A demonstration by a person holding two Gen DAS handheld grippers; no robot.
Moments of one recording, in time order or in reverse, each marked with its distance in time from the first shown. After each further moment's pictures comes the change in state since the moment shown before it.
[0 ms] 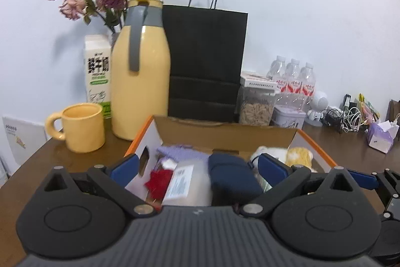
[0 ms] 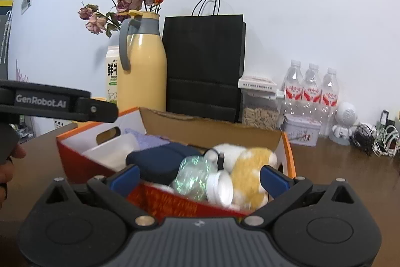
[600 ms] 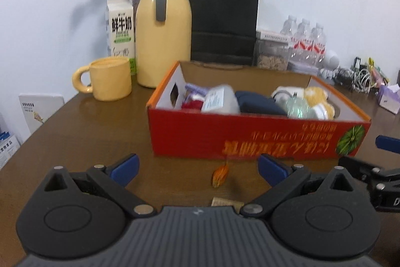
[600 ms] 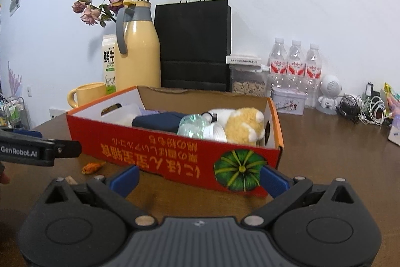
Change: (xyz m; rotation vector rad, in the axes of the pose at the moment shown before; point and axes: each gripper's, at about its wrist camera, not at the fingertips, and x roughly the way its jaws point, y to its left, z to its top) left arm -0.030 0.025 -0.064 0.030 0.147 0.061; right arm -0.041 0.005 -0.037 0.063 0.065 -0.037
